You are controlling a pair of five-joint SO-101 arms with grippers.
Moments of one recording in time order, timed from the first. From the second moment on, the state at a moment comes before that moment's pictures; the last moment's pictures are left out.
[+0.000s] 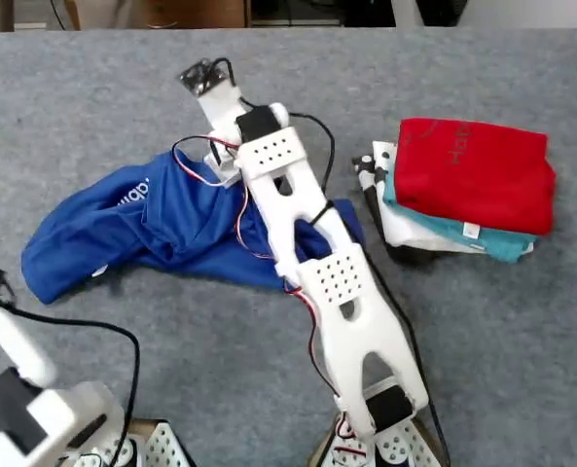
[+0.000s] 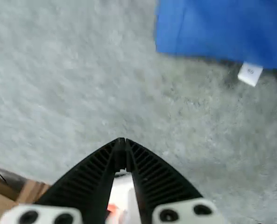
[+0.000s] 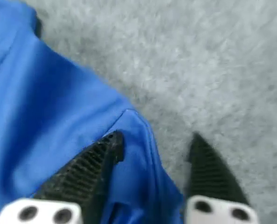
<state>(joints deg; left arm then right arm) -49.2 -12.7 17.7 97.6 -17.1 -29.8 65.3 -70.5 84.4 4.4</state>
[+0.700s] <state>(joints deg) -45.8 -14.2 21.1 88.3 4.7 -30.6 69.4 -70.0 77.8 4.4</state>
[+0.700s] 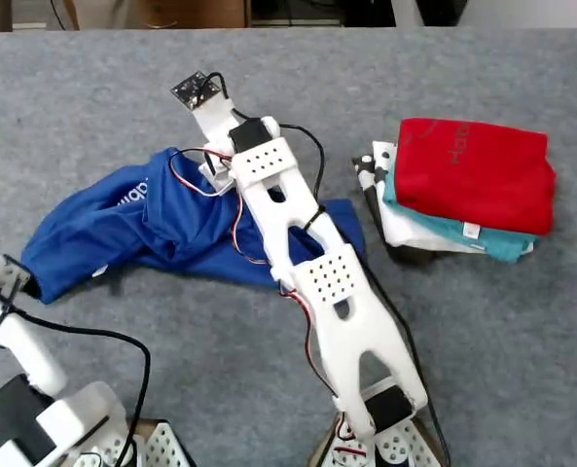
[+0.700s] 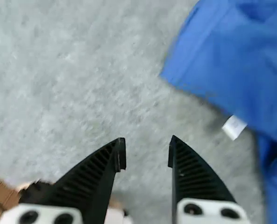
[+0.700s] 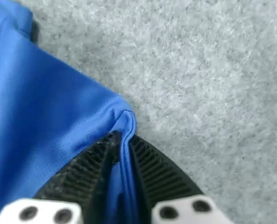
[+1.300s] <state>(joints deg) -36.7 28.0 -3.0 83.8 7.6 -30.6 69.4 -70.0 76.9 4.4</state>
